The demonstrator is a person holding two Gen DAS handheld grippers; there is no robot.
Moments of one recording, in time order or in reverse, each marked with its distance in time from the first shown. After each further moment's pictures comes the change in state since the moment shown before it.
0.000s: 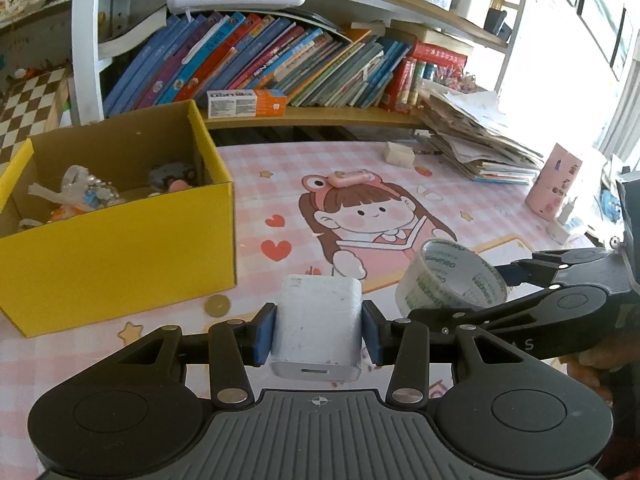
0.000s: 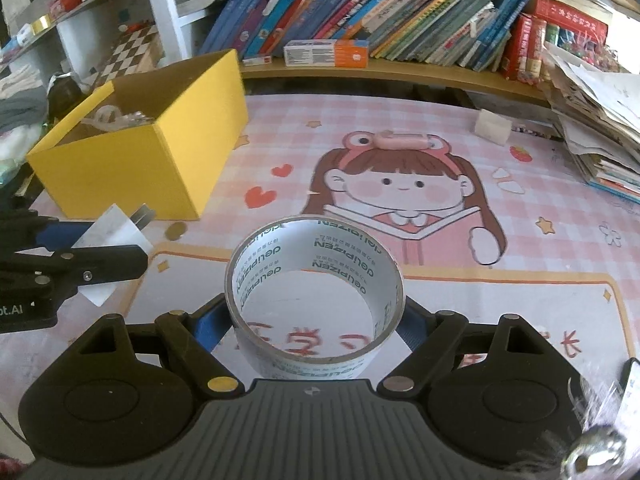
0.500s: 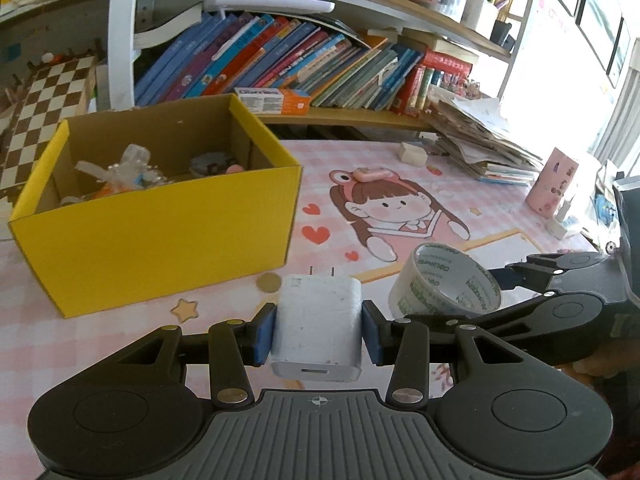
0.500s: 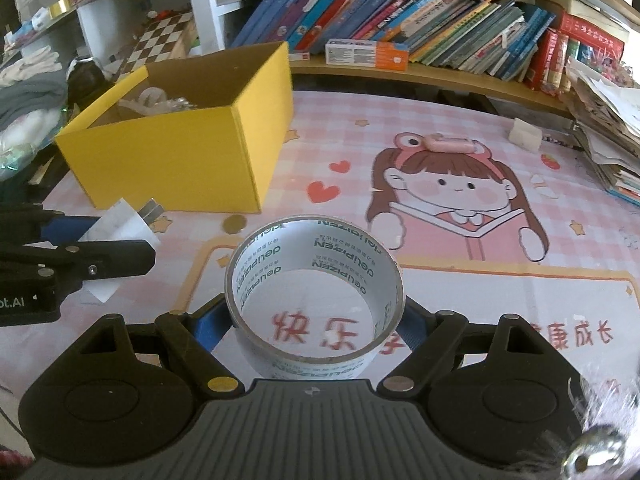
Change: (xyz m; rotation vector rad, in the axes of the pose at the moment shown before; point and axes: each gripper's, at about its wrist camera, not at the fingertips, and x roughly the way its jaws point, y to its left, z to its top) left arm -0.031 0.051 -0.020 -0.011 -0.009 -0.020; right arm 0.005 0.067 -0.006 -0.020 -0.001 -0.004
